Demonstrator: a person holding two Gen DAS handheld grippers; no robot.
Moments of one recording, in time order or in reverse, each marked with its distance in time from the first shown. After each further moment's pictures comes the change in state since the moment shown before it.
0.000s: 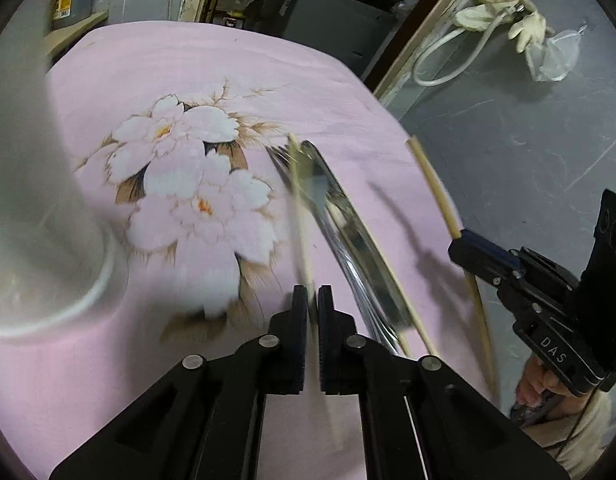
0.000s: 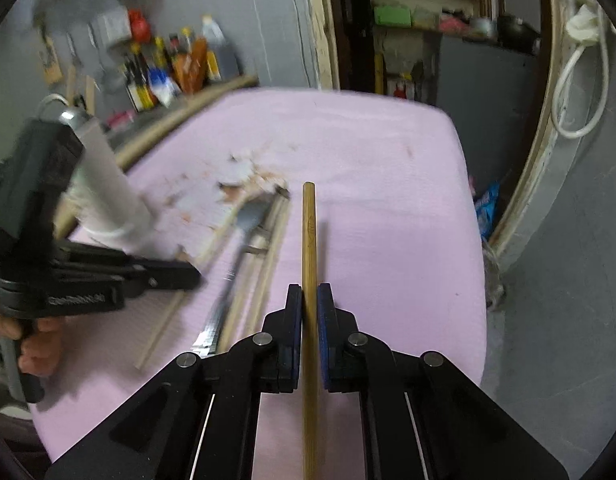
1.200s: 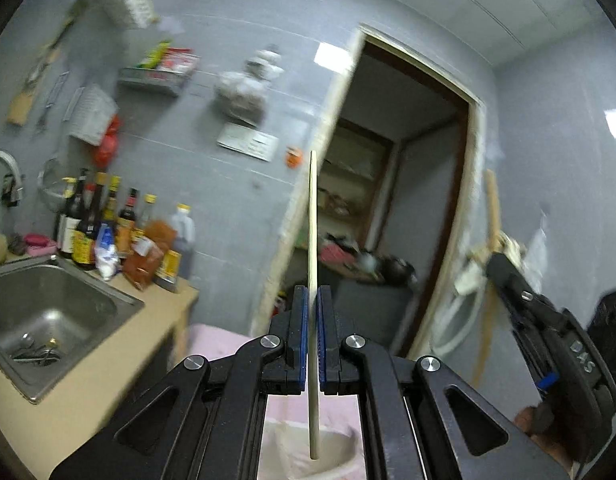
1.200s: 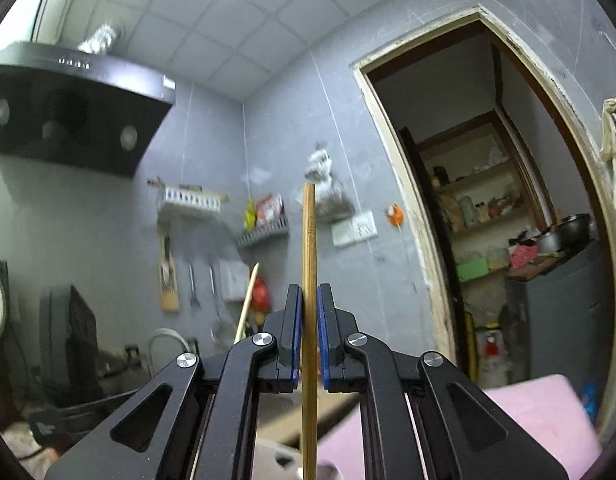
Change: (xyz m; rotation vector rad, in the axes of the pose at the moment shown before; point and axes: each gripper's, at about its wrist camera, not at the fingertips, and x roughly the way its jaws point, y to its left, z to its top) left arm -0.242 0.069 -0.005 0.015 -1.074 0.119; right arm -0.073 0.146 0.102 -0.009 -1.026 0.311
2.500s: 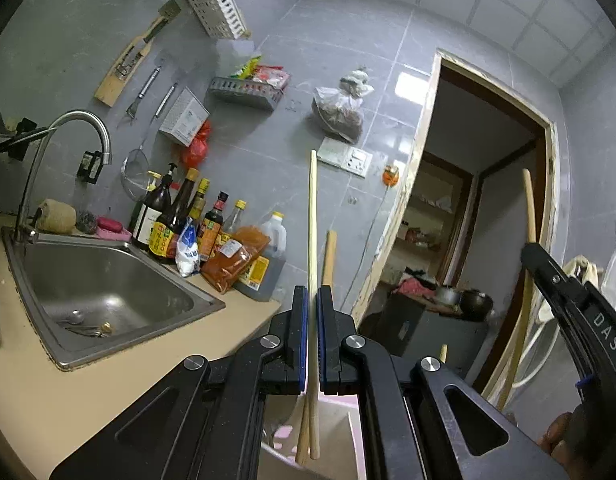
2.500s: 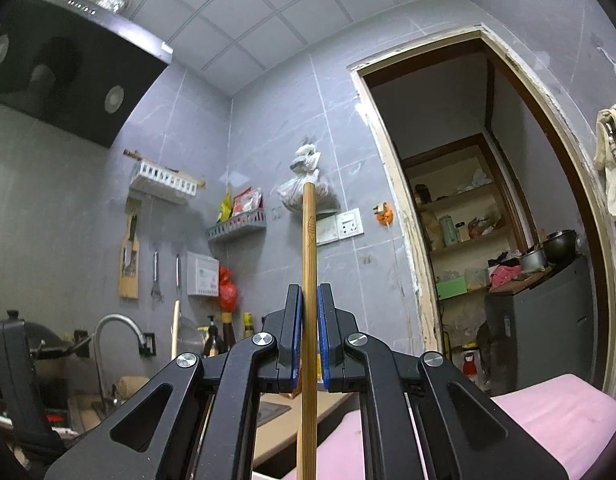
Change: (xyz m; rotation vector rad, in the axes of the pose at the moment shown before) left arm 0.003 0.066 -0.058 -0.025 -0.116 0.267; right arm 0.054 0.025 -0.079 -0.115 -0.014 -0.123
